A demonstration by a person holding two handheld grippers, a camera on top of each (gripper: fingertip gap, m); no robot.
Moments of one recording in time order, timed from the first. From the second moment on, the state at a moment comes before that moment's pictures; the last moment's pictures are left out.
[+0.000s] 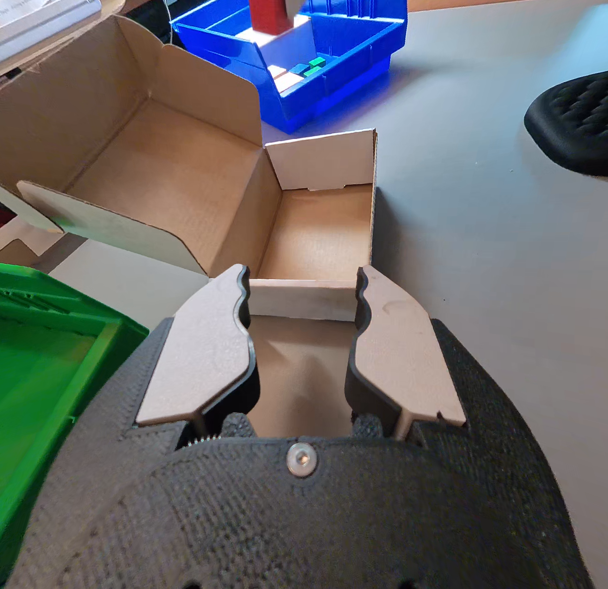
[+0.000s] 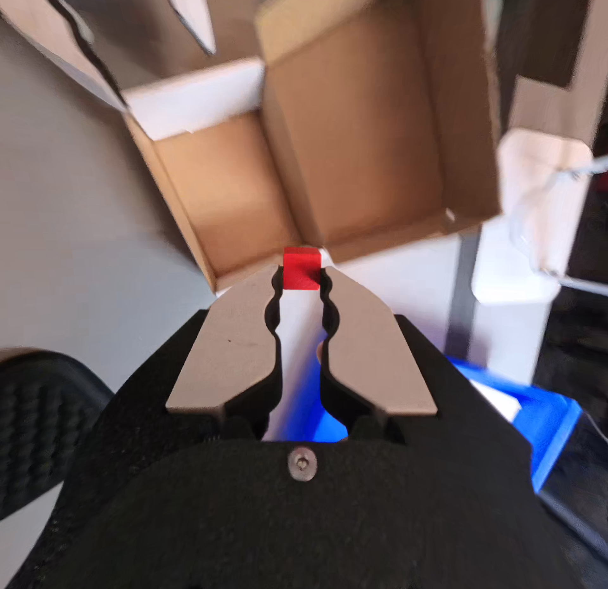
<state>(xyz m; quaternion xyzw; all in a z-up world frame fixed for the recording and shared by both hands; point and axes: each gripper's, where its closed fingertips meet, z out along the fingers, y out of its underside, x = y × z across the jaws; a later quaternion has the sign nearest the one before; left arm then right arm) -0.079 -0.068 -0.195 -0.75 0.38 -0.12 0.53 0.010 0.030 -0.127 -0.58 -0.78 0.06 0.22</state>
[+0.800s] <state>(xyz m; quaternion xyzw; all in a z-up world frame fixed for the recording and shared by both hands) -0.076 -0.070 -0.197 -0.75 0.38 -0.12 0.52 0.211 0.182 -0.231 -0.77 -0.62 -0.14 0.04</state>
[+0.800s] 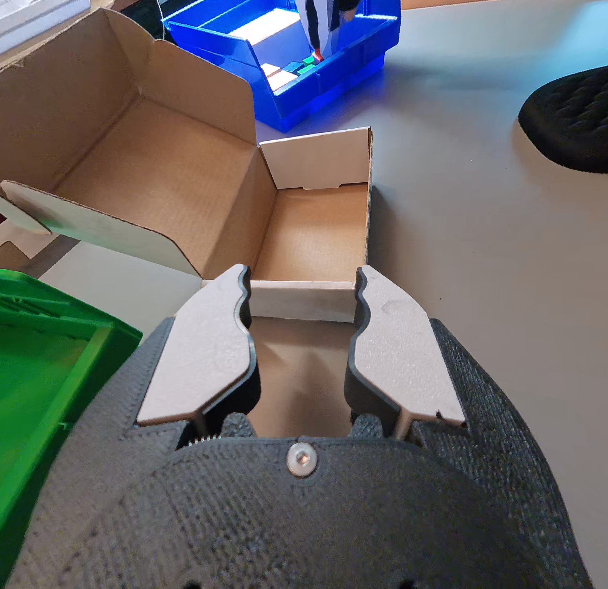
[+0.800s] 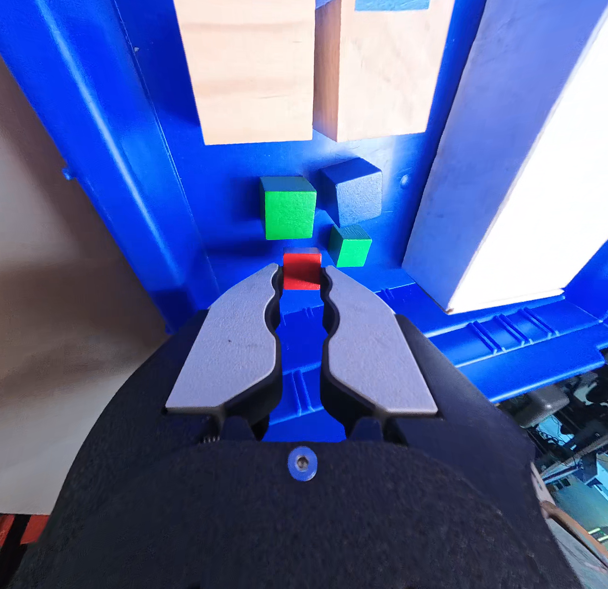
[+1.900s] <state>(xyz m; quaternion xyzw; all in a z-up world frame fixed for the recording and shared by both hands) -0.112 -0.032 -0.165 -0.76 0.23 -0.21 0.57 0.030 0.081 -0.141 -0.68 -0.57 0.28 0.36</state>
